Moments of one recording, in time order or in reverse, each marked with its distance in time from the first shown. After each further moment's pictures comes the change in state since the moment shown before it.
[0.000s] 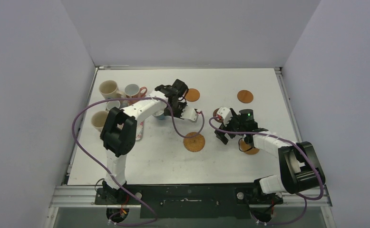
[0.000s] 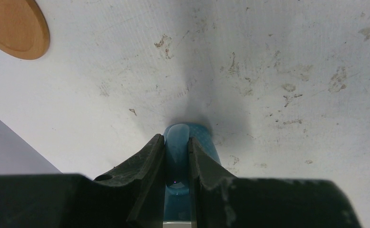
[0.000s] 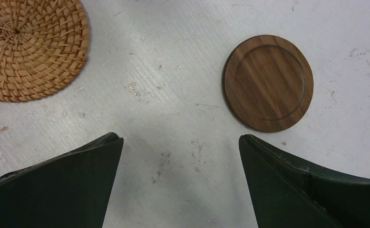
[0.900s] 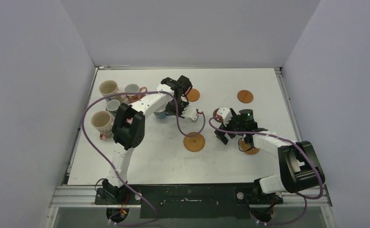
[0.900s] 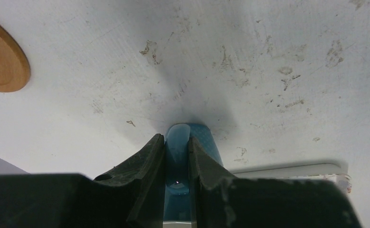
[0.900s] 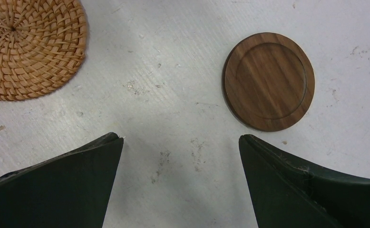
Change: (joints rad) left arm 0.006 0.155 0.237 -0.230 0.011 0.116; right arm 0.000 0.010 0.001 0.000 0.005 -0.003
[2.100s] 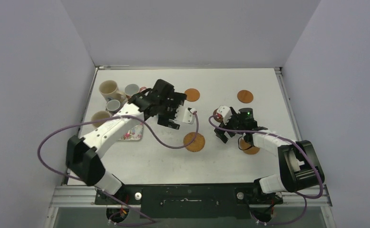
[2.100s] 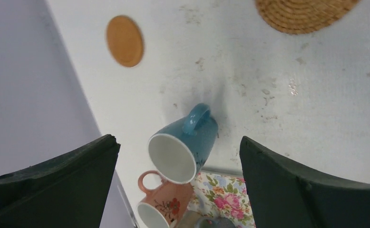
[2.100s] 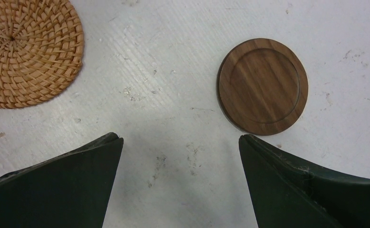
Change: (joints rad) left arm -0.043 -0.529 -0.397 0.256 0.164 -0.095; right arm 0.000 0.007 0.015 -0.002 0.000 0.008
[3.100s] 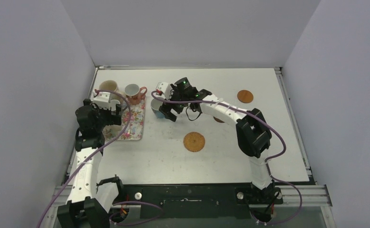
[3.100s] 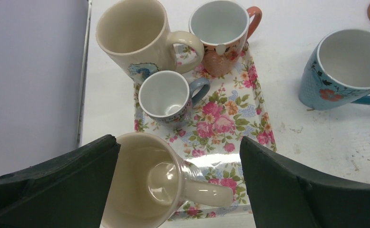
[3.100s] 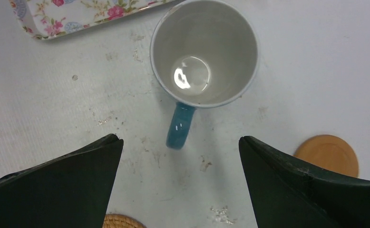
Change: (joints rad) left arm 0.862 -0.710 -0.835 0.801 0.048 -1.055; right arm 0.470 0.601 1.096 -0.457 0.117 0.177
